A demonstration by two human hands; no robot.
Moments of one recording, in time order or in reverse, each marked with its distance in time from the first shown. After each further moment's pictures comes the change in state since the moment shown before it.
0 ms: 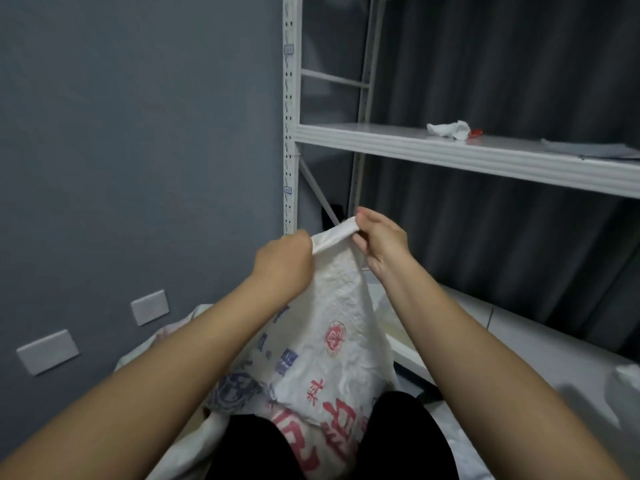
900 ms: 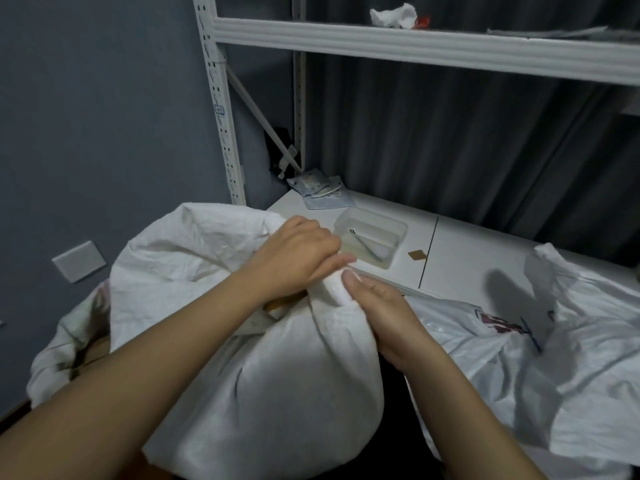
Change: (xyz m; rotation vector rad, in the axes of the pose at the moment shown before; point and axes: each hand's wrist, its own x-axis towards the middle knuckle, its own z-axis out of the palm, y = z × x) left_hand -0.042 0.029 0.110 -0.152 0.279 0.890; right_hand -0.151 0.091 -0.137 -0.334 -0.120 0.167
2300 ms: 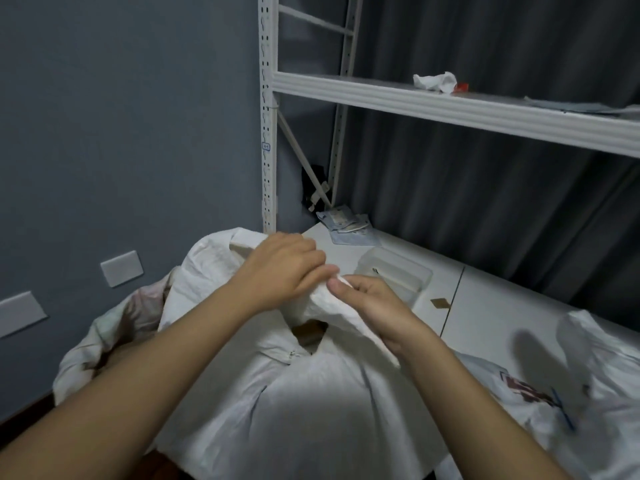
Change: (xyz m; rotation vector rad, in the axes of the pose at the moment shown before) left_hand -0.020 -0.038 -0.042 0.143 -0.043 -0.208; right_hand 0.047 -0.041 0.028 -0.297 -0.244 -0.119
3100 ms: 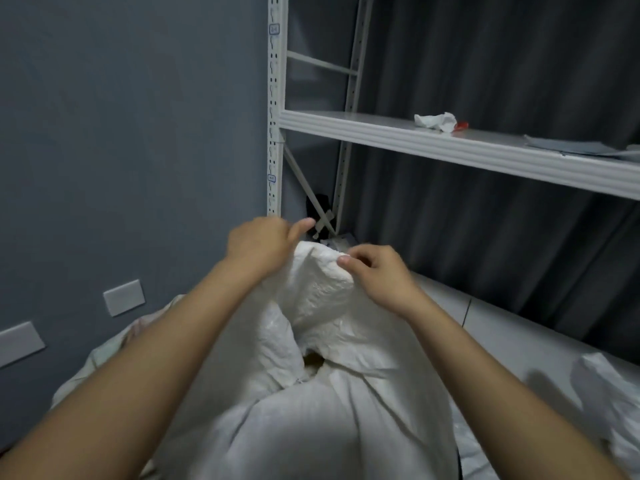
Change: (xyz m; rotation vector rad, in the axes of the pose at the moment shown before) left_hand 0.061 -0.028 -0.050 -0.103 -0.171 -0.646; right_hand 0.061 -0.064 -0.035 -0.594 0.204 -0.284
